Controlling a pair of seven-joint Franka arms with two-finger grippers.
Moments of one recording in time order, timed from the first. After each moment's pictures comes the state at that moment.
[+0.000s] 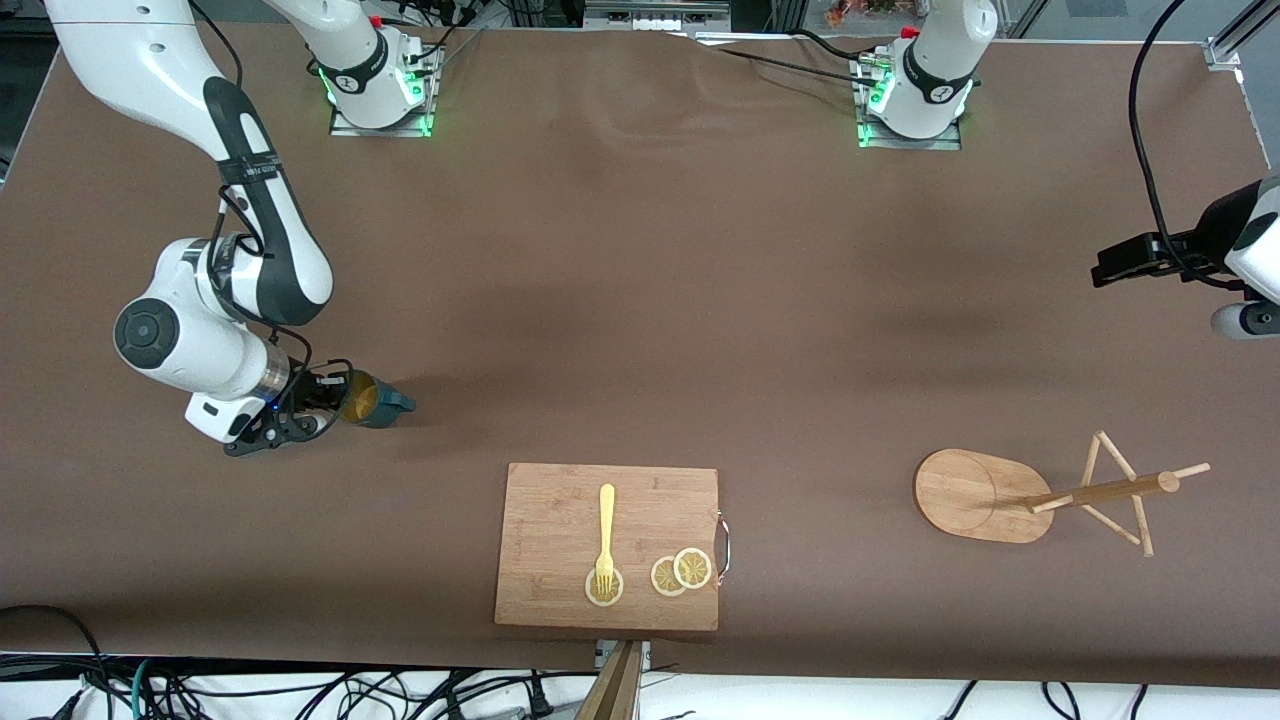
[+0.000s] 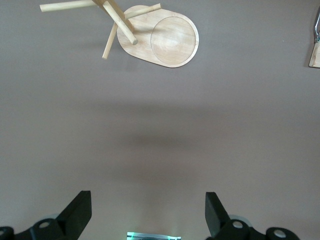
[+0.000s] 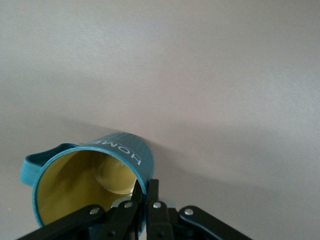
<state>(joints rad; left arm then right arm) 0.04 0.21 -0.03 -1.33 0.00 1.37 -0.09 0.13 0.50 -0.06 -1.83 0.11 2.30 -0.28</state>
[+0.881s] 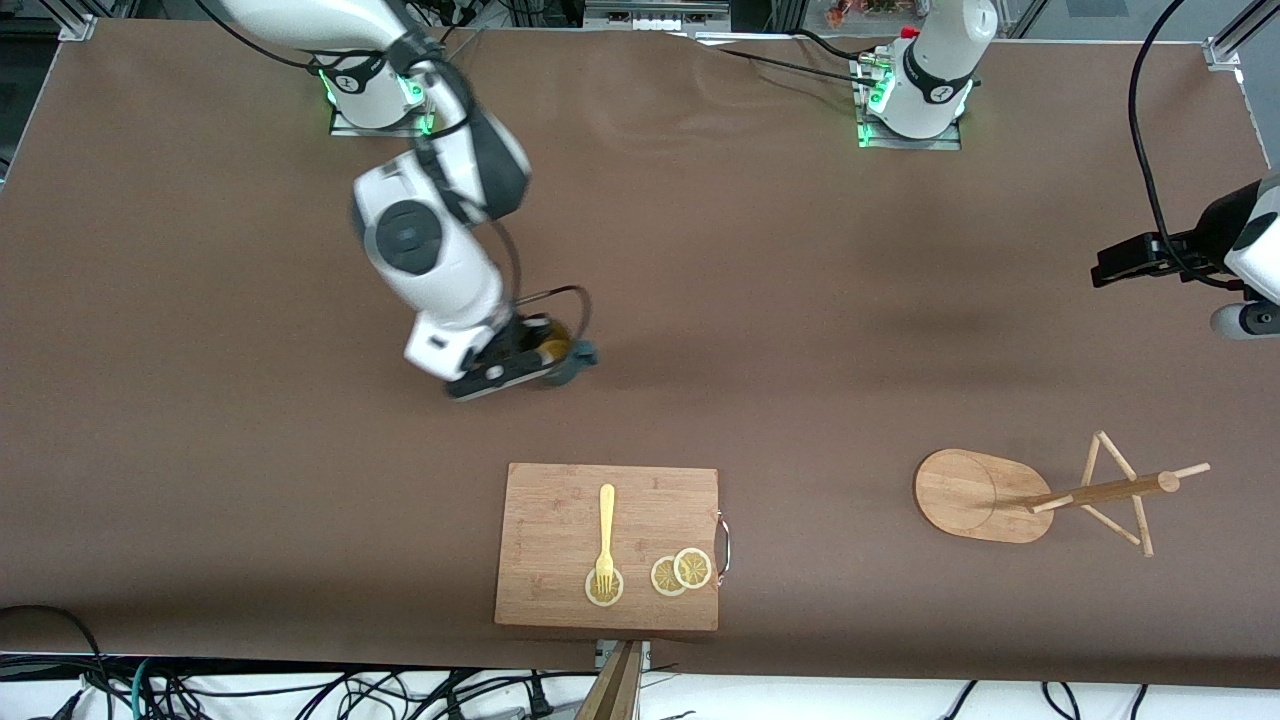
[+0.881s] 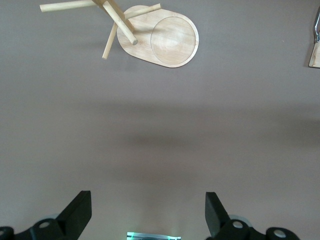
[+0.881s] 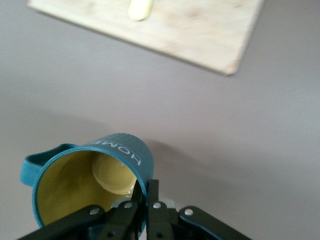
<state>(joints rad) 0.04 0.21 -0.03 -1.33 0.00 1.37 -0.09 0.53 0.50 0.09 -1.63 0.04 2.17 0.29</state>
